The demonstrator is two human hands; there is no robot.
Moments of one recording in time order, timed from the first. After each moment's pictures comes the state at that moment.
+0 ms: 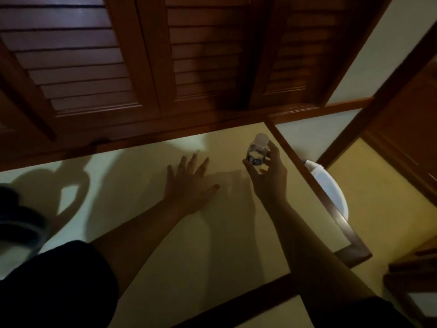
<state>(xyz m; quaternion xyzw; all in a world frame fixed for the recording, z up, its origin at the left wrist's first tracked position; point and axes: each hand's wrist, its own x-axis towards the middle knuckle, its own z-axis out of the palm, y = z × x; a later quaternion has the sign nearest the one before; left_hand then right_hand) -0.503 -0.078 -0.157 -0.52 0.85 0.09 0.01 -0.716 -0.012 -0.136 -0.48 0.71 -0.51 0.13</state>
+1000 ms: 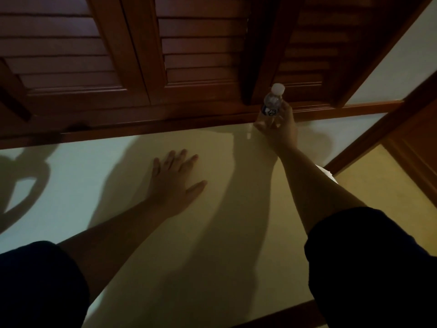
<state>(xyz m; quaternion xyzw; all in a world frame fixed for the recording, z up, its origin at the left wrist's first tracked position) -0.540 -0.110 -0.193 -0.55 0.83 0.09 -0.05 -0.860 -0.177 -0.147 -0.48 0.73 -0.45 0.19</state>
